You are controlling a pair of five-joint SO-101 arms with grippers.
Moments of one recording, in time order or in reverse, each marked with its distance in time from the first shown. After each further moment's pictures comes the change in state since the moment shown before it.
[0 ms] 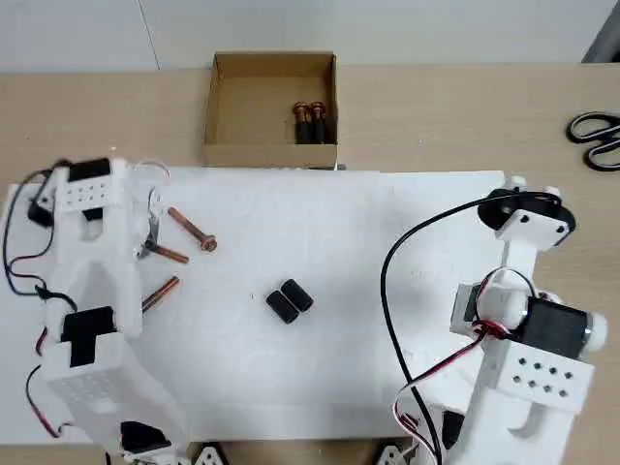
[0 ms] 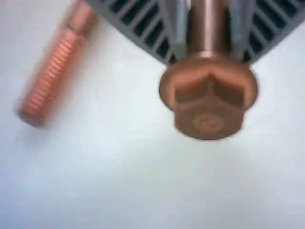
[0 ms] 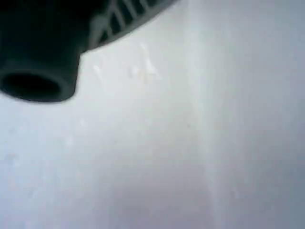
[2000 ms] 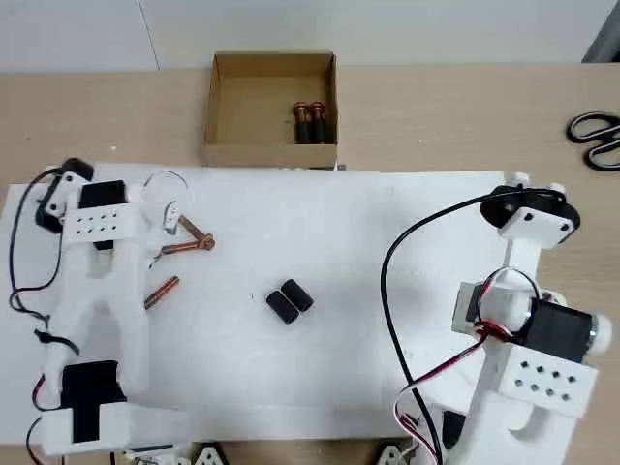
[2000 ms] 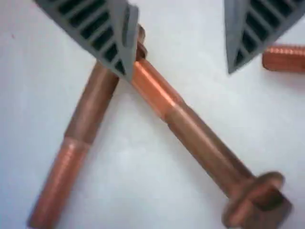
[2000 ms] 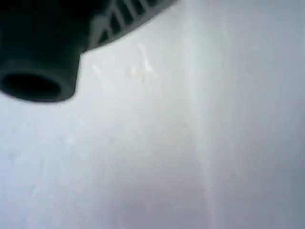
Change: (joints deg) left arm 3.9 -18.9 21.4 -8.8 0.7; right arm 0.0 0.0 -1.8 1.5 0.0
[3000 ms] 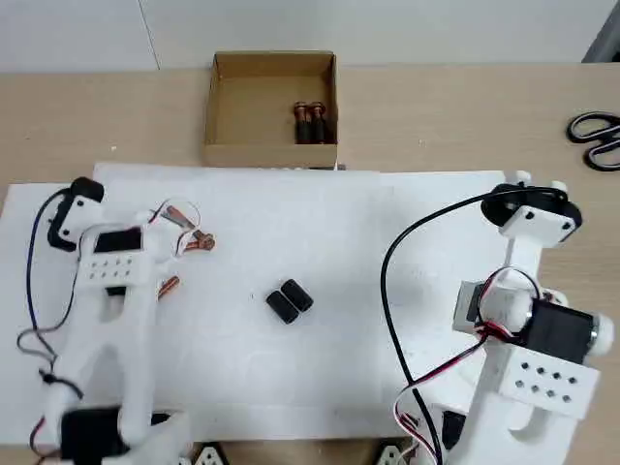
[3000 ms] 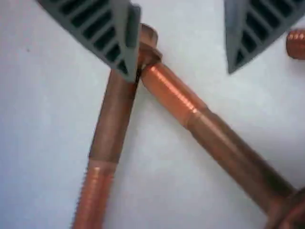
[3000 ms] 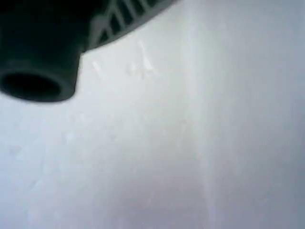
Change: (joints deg) left arm 3.1 -11.7 19.6 -18.0 0.1; right arm 0.0 0.0 -1.0 0.2 0.2
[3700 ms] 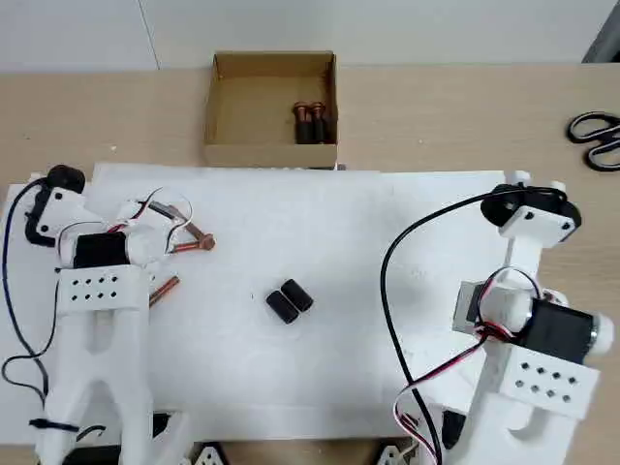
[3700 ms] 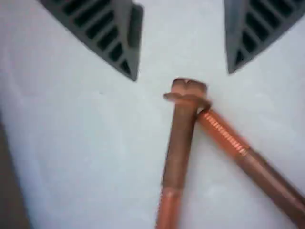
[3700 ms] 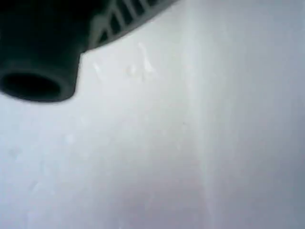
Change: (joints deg) left arm 0.4 -13.4 -1.8 8.7 0.8; right arm 0.0 0.1 0.0 0.0 0.2
